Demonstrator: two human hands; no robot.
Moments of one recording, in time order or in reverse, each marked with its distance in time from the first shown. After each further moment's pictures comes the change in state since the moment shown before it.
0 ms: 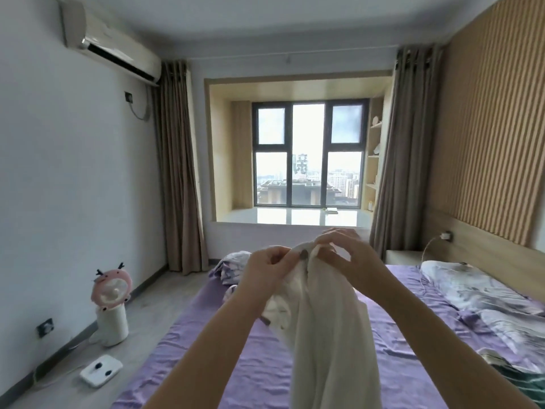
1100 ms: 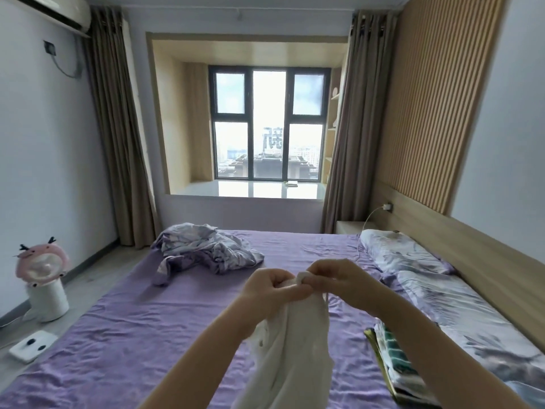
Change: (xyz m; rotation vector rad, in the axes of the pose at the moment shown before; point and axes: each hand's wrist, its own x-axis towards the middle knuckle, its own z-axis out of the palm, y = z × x) left_hand -0.047 -0.029 0.269 -0.035 -0.361 -0.116; right_hand -0.142 0.172 -0.173 0.275 -0.375 0.282
